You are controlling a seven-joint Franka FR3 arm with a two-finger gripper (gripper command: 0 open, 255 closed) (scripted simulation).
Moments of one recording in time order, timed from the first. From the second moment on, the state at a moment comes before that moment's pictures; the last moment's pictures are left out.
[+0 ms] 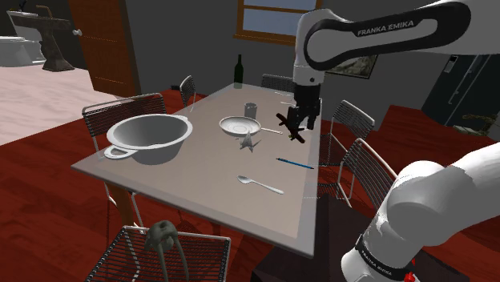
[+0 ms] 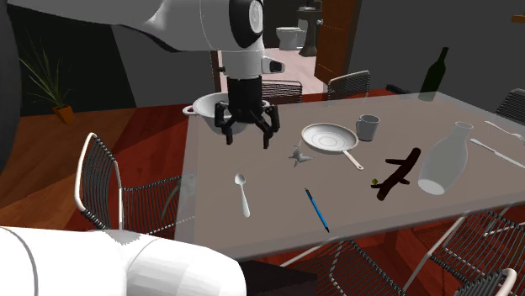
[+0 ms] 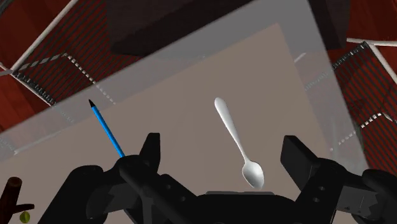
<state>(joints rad) 0.01 -0.59 -0.06 -2.44 -0.09 1.73 0.03</state>
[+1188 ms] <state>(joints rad) -0.01 0.01 -0.20 -2.21 -0.06 2.25 -0.27</state>
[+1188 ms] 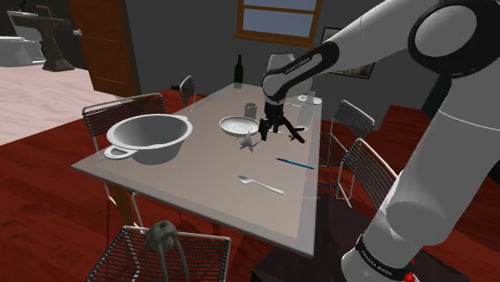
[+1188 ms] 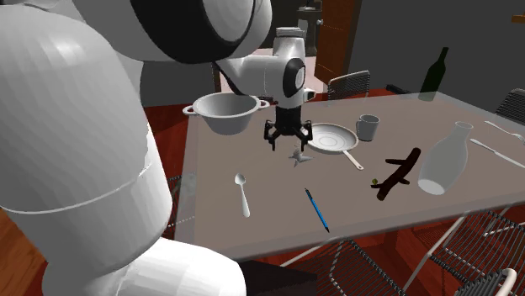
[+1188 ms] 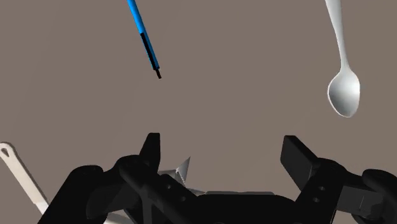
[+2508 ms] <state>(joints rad) -0.08 0.50 -0.16 -1.85 0.09 2.45 -0.48</state>
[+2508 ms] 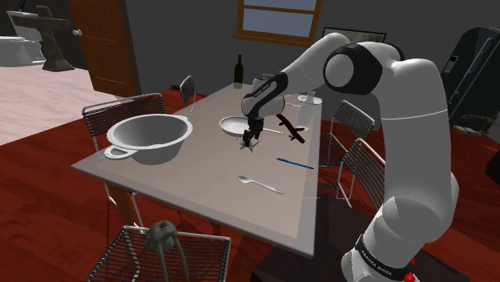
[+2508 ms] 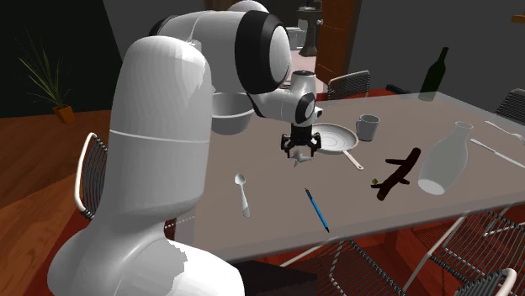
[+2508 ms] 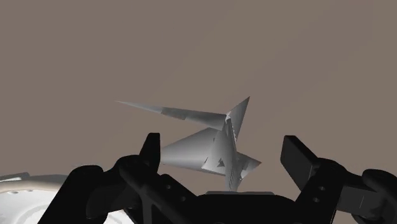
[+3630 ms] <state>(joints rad) -0.07 0.45 -0.17 -1.84 0.08 2.40 -0.47</state>
